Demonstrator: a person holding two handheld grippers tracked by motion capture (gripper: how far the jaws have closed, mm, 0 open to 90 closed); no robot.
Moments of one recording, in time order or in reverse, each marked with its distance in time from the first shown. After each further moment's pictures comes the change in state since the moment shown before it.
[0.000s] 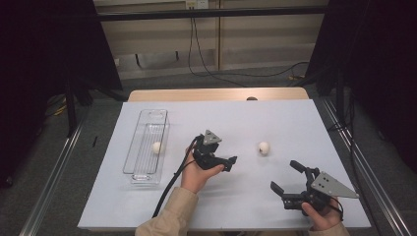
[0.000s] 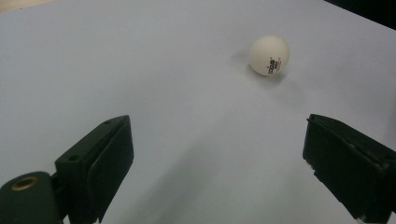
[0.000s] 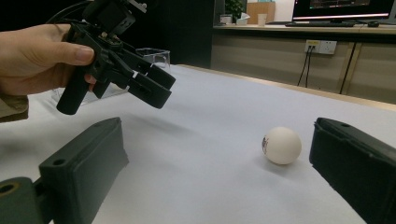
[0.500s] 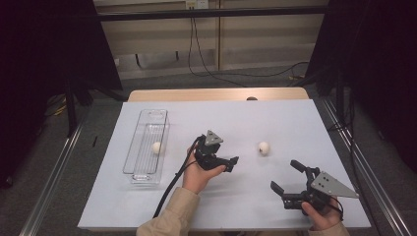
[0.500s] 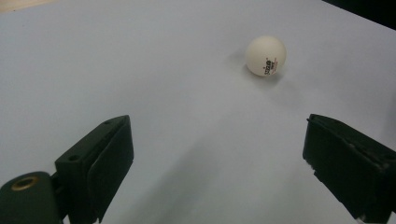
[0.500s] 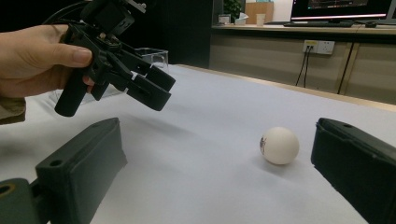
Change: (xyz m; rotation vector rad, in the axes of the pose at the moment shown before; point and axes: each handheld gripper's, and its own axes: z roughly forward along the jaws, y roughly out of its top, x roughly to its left) left arm -0.004 0.000 0.003 -0.002 -0.006 0.007; right arm -0.001 0.000 0.001 0.000 -0.007 -0.001
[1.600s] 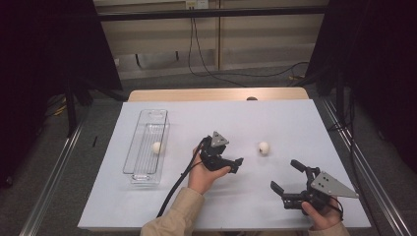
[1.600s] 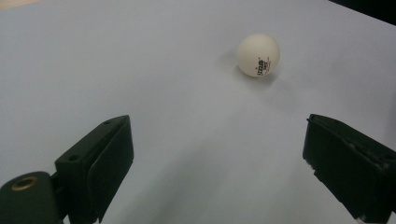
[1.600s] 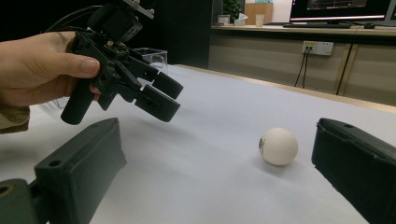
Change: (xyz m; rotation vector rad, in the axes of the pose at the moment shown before) left arm -0.007 0.000 0.014 0.000 -0.013 0.020; right arm 0.000 0.000 0.000 0.000 -0.002 -0.006
